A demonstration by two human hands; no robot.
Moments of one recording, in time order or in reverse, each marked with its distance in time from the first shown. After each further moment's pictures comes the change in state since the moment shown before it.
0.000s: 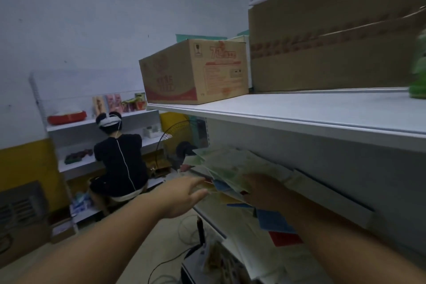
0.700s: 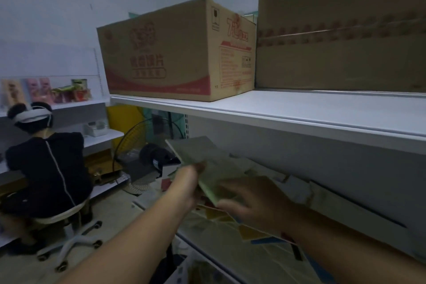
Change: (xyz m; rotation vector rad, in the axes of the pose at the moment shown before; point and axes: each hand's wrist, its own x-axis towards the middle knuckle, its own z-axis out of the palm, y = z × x) left_hand 0.155 -0.059 0.007 -1.824 -0.001 -0.182; right_hand 0.074 -0.071 -0.007 0.160 0.358 -0.126
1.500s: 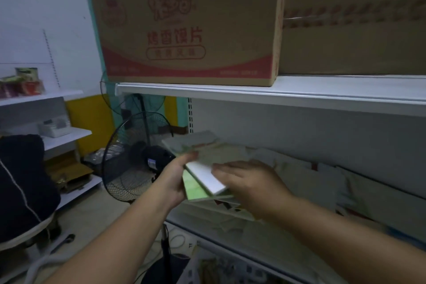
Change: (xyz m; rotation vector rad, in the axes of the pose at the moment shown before) left_hand 0.070 0.045 -0.124 -0.009 -0.207 -0.190; right_hand 0.084 -0.037 0.083 -0.424 0.100 -0.136
